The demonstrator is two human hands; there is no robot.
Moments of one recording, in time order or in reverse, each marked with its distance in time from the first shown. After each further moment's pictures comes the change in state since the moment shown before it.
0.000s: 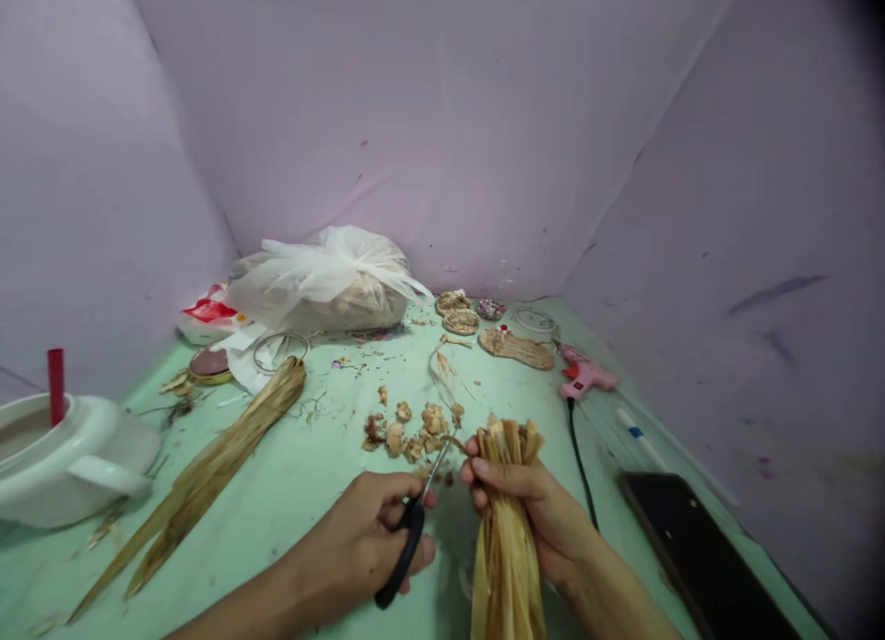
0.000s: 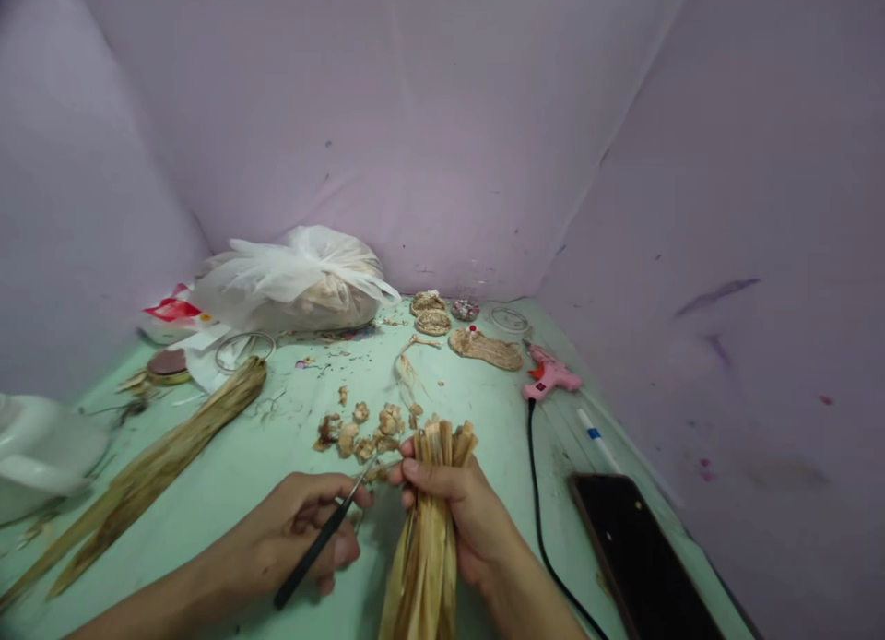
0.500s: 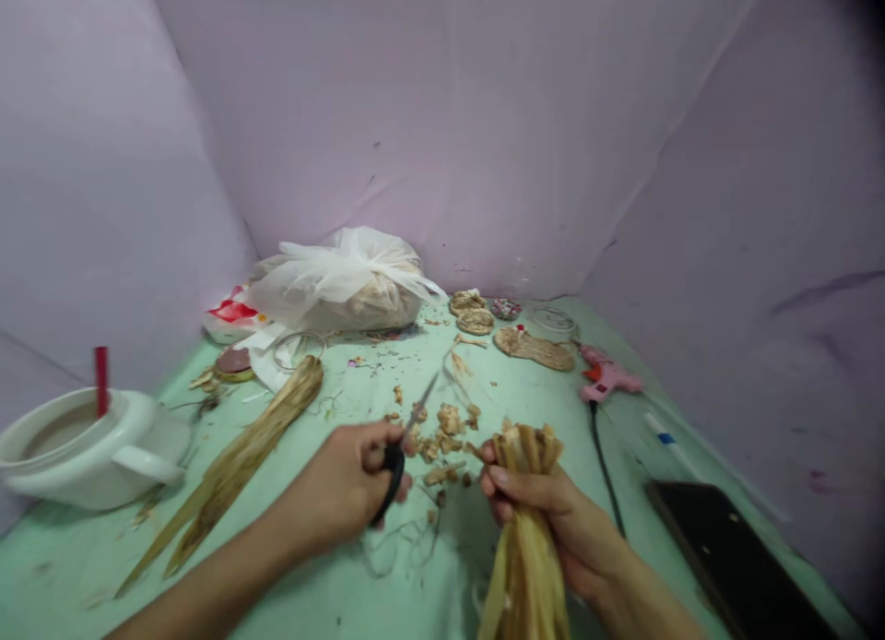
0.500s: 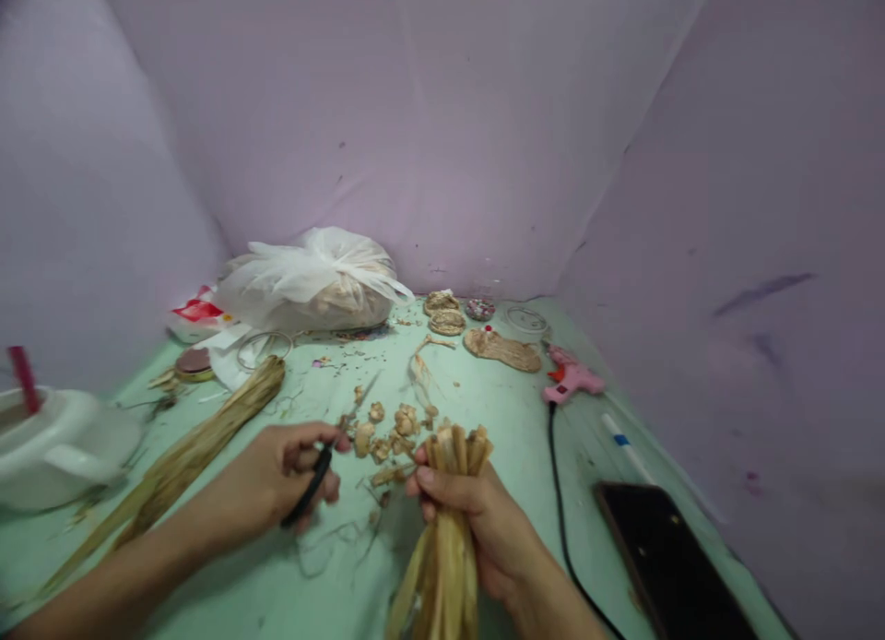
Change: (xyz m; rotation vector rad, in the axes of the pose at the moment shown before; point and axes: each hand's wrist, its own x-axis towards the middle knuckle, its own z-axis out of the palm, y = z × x) left_hand -0.012 0.047 -0.026 0.393 0.366 -0.045; right_hand -0.006 0.000 0.001 -0.079 -0.044 0.019
